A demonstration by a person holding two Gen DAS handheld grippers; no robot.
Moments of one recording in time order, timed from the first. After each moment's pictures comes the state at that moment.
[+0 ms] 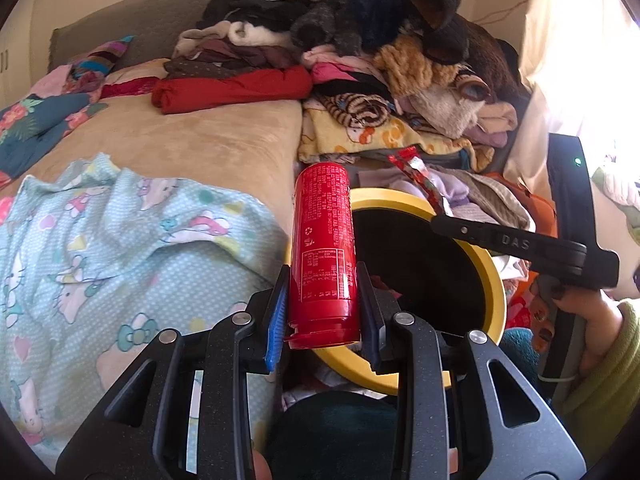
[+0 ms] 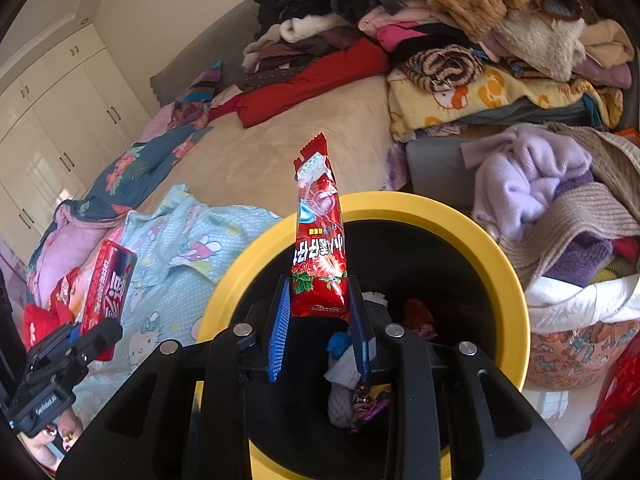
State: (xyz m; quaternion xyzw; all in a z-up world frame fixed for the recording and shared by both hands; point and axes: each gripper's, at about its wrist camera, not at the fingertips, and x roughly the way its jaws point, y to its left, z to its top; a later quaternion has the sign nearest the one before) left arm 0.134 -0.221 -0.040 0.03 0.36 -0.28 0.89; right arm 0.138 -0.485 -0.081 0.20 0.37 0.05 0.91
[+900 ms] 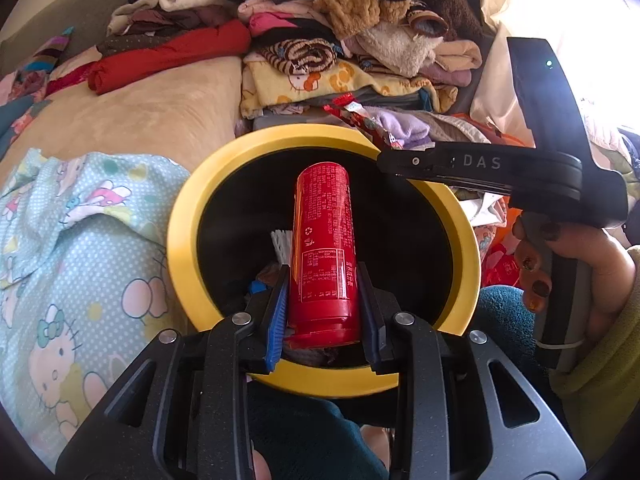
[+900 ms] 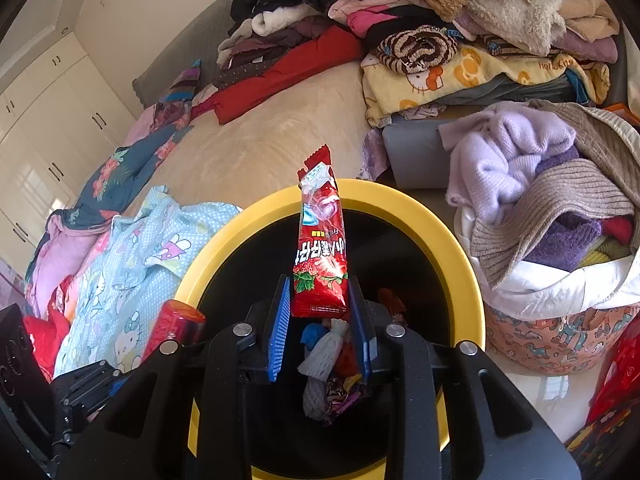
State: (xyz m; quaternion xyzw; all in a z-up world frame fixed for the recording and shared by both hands) left arm 0.122 -0.297 -0.087 0.08 0.42 -0.34 0.84; right arm 0.136 -0.518 -0.098 0.22 0.39 0.03 0.89
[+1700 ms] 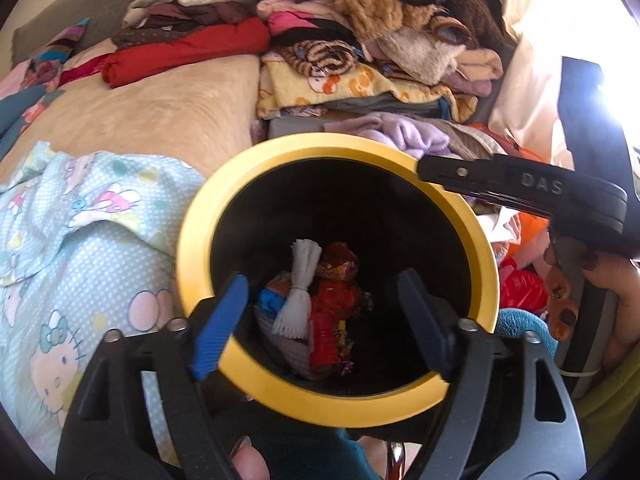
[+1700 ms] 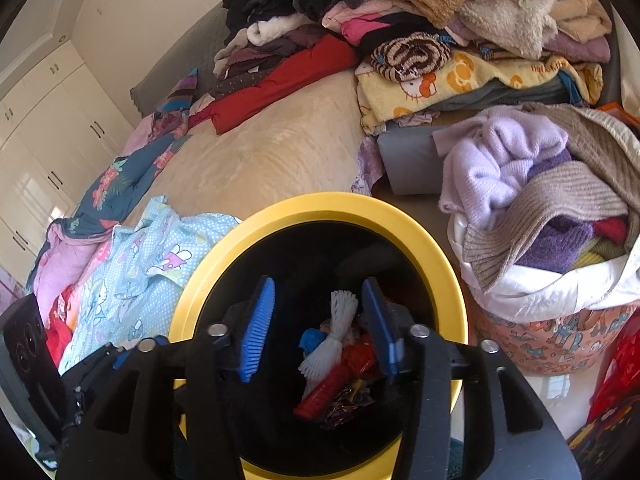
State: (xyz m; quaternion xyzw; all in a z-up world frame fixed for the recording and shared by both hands) left arm 0.137 -0.296 -0.083 0.07 0.42 -0.31 0.85; right arm 0.130 -0.526 -0.086 0.22 0.38 0.02 0.90
